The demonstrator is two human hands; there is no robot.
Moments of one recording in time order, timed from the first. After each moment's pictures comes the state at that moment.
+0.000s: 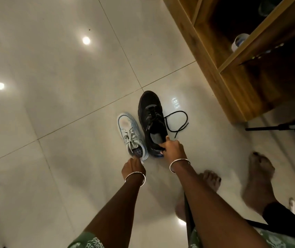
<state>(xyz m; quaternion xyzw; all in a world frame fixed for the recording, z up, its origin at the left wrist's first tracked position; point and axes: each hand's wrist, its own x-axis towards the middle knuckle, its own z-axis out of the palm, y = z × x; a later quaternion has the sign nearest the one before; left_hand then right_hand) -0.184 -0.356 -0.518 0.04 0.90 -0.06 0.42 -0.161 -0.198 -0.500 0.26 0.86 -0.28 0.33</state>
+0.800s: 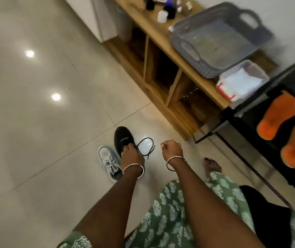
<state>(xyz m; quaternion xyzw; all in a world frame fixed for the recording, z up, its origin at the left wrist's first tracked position) -0.201 -0.266 -0.374 0.13 0.93 0.17 0.29 -0.121 -0.138 -0.355 0.47 0.80 -0.36 0.09</state>
